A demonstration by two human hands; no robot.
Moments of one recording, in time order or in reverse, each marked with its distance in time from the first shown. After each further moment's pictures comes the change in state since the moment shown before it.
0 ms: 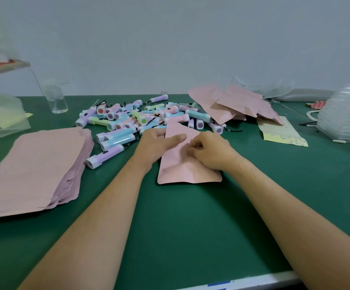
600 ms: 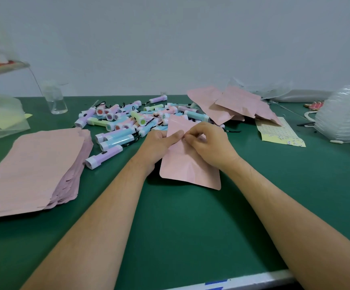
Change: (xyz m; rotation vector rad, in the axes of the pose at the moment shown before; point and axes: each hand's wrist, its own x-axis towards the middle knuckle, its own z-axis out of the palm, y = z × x) left_hand -0.001 0.005 0.009 -0.097 -0.032 -0.093; right_hand -0.002 0.002 0.001 0.325 0.282 -0.181
